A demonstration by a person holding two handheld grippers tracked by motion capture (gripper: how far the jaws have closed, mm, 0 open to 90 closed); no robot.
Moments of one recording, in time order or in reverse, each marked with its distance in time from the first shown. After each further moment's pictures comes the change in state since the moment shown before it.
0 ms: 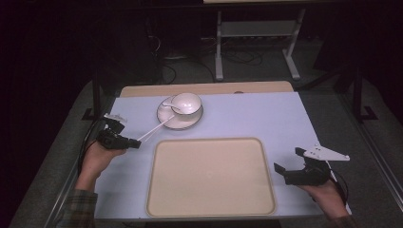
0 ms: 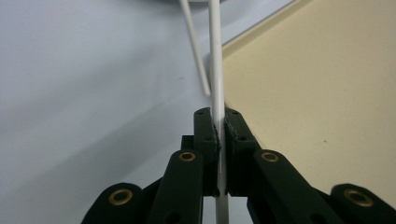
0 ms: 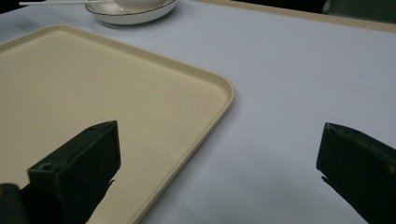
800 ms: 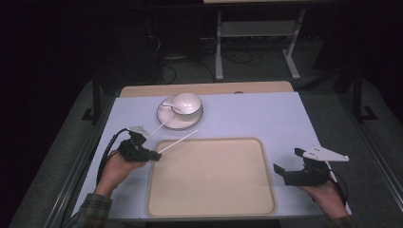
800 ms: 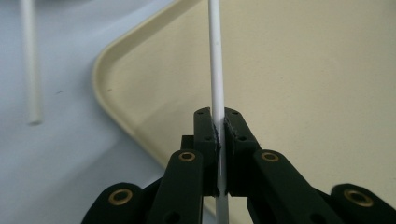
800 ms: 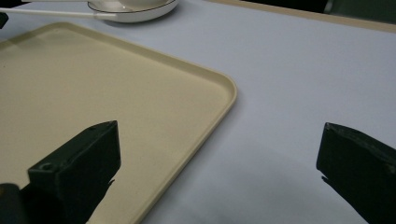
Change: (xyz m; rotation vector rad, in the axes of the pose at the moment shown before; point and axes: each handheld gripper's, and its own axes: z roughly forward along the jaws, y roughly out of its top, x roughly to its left) left arm -0.055 -0.001 0.039 0.031 -0.114 0.114; right arm 0.002 0.000 0.000 0.004 0.003 -0.009
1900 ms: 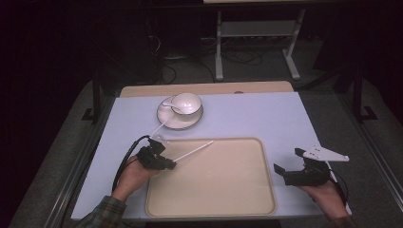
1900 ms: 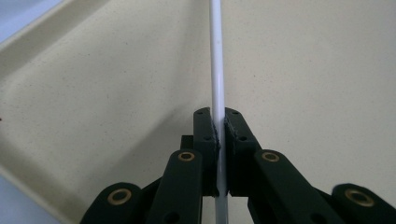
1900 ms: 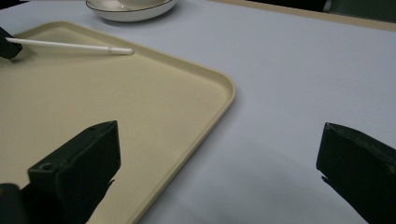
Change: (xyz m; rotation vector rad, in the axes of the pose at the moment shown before) left arm -0.029 0.006 0.043 0.069 -0.005 0.060; right arm -0.001 -0.001 0.000 0.003 -0.003 0.000
